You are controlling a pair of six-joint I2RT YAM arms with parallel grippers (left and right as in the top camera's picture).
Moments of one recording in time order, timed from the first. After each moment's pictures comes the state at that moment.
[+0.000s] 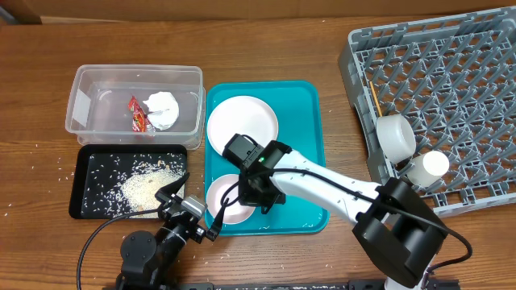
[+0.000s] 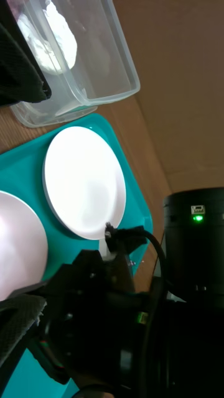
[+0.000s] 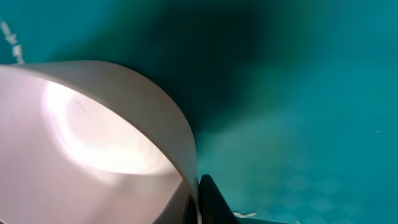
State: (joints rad) left arm -0.14 0.02 0.09 -0.28 0.37 0.21; right arm 0.89 1.92 1.33 -0.90 -0.16 0.91
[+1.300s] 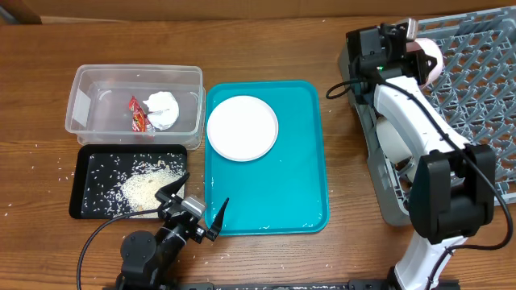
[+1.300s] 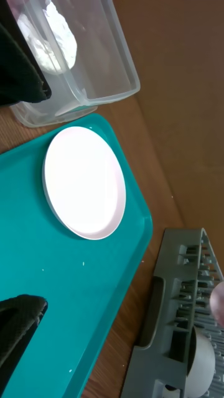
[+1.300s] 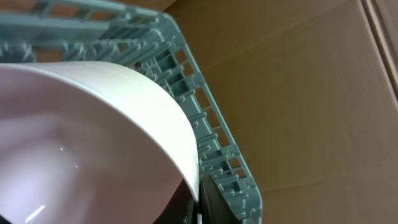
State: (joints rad) left arm -0.14 0.02 0.09 -0.28 0.37 0.21; right arm 0.20 1.97 1.54 -0.59 1.27 -0.02
